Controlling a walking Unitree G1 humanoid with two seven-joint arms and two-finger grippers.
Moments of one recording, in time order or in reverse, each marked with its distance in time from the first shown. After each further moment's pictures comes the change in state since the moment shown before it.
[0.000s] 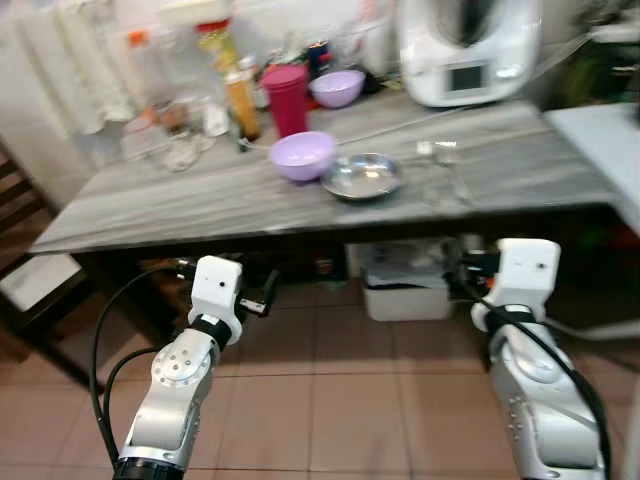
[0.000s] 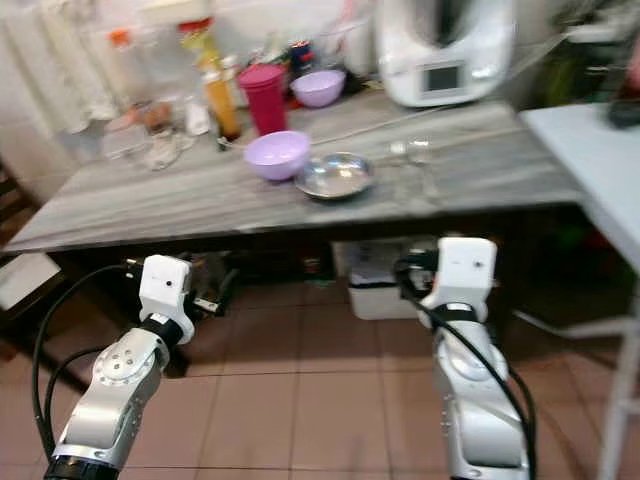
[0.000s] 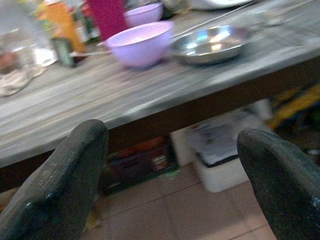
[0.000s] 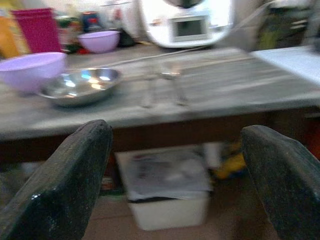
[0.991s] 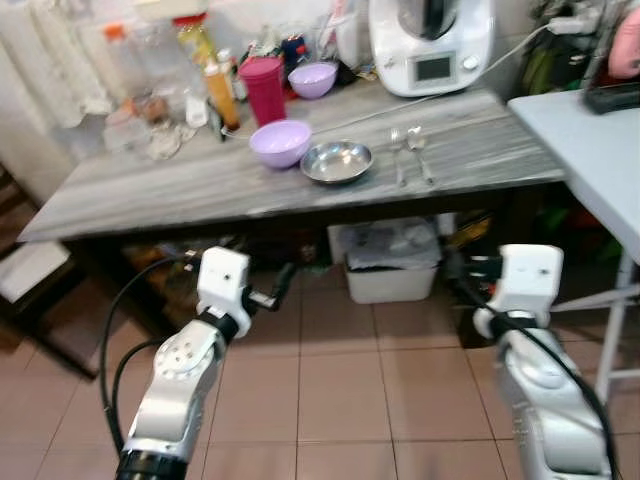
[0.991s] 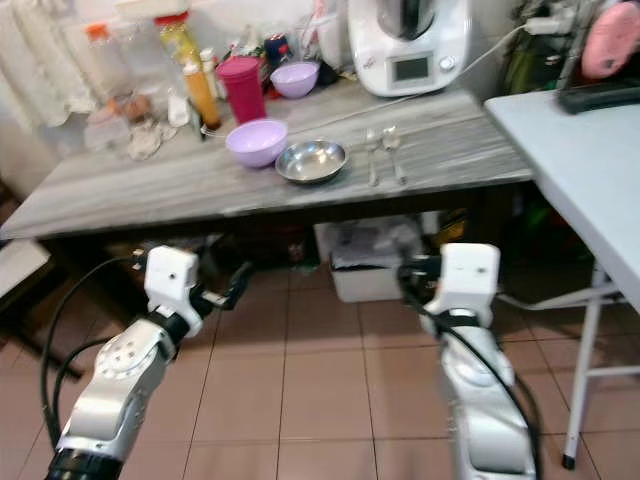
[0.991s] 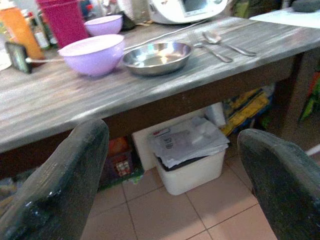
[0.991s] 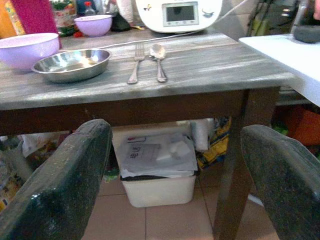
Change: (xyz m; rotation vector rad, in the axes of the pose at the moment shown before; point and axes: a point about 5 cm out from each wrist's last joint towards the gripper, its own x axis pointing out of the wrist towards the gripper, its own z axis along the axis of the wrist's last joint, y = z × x) left arm 0.003 -0.008 0.007 -0.058 -0.039 -0.098; right arm -0.005 -0.004 -0.008 0.000 0.031 0.016
